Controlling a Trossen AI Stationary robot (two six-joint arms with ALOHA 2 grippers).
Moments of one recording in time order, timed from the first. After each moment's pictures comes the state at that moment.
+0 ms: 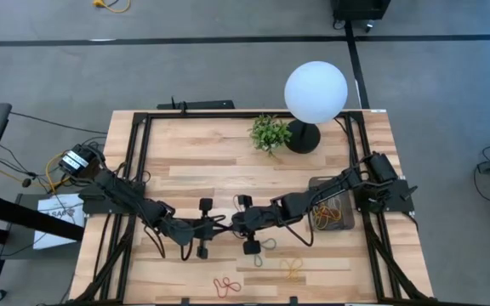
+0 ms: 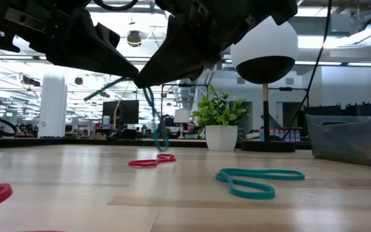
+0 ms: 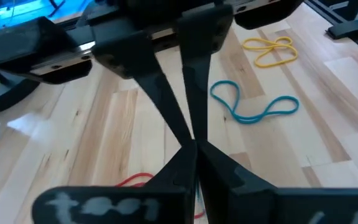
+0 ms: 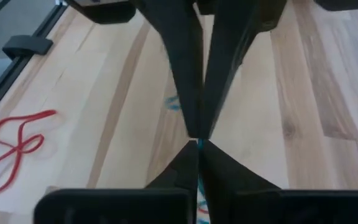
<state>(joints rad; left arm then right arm) -0.55 1.56 0.63 0.43 -0.54 -0.05 0.32 1.97 1.27 0.02 0.10 0.05</state>
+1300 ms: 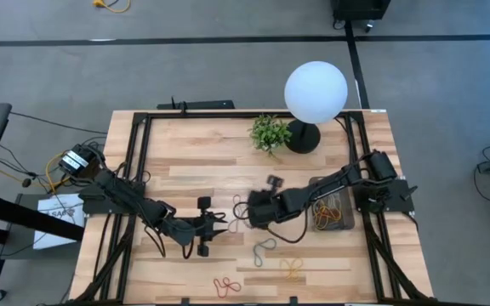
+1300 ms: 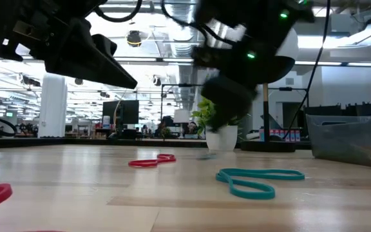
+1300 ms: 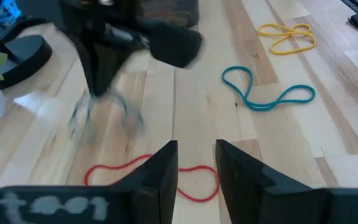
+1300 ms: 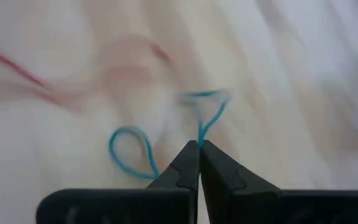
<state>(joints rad) -0.55 1.56 0.63 0.36 -0.57 -0.13 0.28 1.96 1.27 -0.58 0.57 0.43</state>
